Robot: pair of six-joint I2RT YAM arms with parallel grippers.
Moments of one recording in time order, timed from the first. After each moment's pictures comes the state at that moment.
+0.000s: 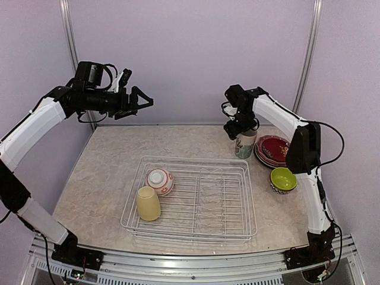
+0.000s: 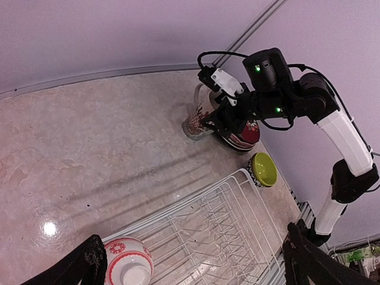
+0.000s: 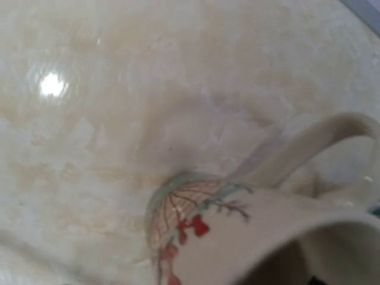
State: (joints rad) left arm -0.40 1.49 1.61 -0.63 0.49 -0.36; right arm 0.47 2.39 2.41 -1.16 0.27 -0.12
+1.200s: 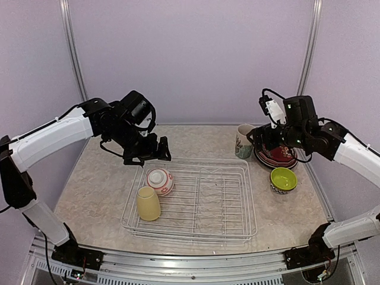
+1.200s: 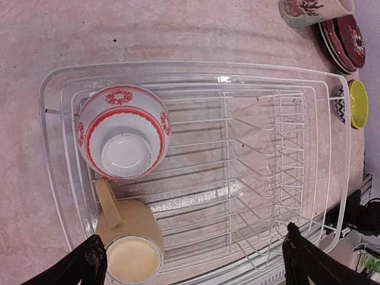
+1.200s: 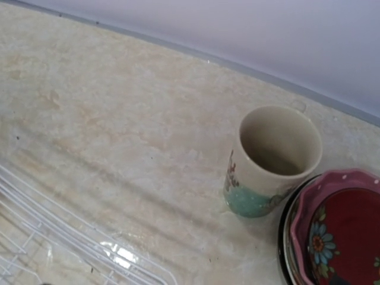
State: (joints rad) left arm -0.78 1.59 1.56 -1.00 0.07 -0.67; right arm 0.63 1.17 1.14 -0.48 0.21 0.05
